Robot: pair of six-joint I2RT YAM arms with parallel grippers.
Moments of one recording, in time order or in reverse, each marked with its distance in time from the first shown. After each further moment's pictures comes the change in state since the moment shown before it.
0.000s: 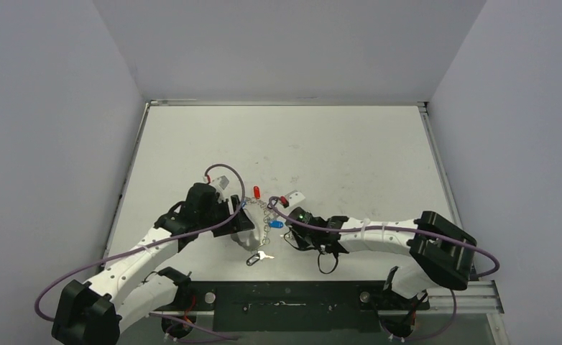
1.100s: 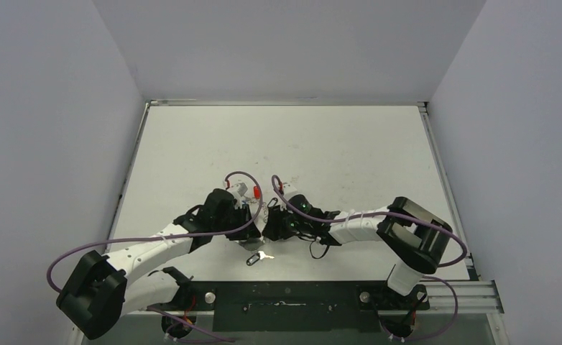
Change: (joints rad) left arm -0.171 0.164 -0.050 0.220 -0.035 0.007; right arm -0.103 0.143 -0.039 0.476 -0.383 0.185
